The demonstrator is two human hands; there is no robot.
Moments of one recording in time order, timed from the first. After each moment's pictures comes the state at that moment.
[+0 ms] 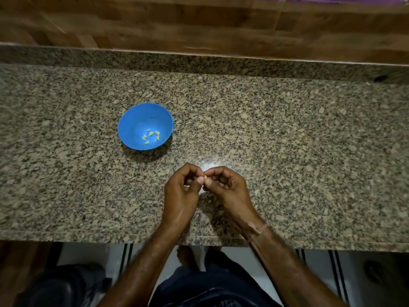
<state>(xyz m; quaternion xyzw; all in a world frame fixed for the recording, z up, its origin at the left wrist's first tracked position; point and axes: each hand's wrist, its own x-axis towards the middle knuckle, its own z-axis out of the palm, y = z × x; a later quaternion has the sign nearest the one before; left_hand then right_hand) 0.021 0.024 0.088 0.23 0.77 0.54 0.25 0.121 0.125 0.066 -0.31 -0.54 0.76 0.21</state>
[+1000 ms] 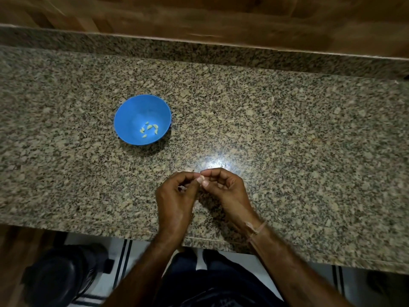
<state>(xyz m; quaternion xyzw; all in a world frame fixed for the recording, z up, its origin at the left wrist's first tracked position) 0.041 0.039 0.076 0.16 0.83 0.51 0.17 0.123 0.151 0.044 -0.32 -0.52 0.78 0.14</state>
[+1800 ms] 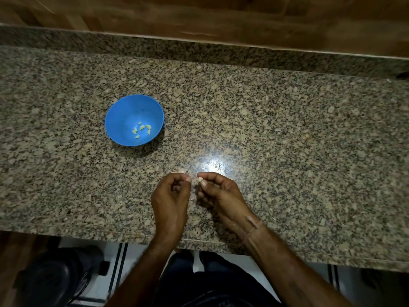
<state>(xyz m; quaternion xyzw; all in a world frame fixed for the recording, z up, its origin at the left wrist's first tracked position) 0.043 0.043 0.051 0.12 0.84 0.50 0.15 0.126 0.156 0.035 -0.37 -0.36 0.85 0.07</state>
